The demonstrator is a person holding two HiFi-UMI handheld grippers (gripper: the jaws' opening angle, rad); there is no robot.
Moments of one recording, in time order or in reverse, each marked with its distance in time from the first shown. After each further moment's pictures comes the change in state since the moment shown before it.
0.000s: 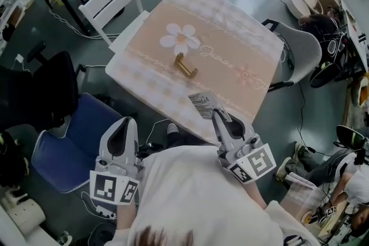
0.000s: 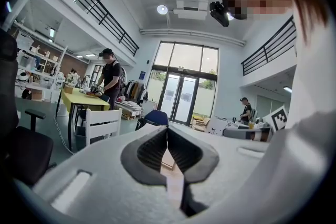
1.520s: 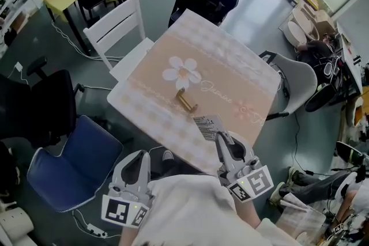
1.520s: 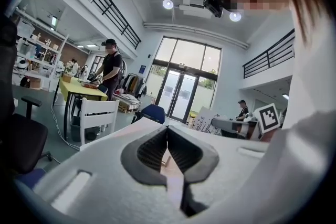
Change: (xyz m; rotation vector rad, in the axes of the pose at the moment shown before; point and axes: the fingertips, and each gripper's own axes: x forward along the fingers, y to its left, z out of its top) left arm 0.019 -0.006 -0.017 -0.071 0.043 -0.030; right arm 0.031 -0.028 0.022 -0.036 -0.021 -0.037
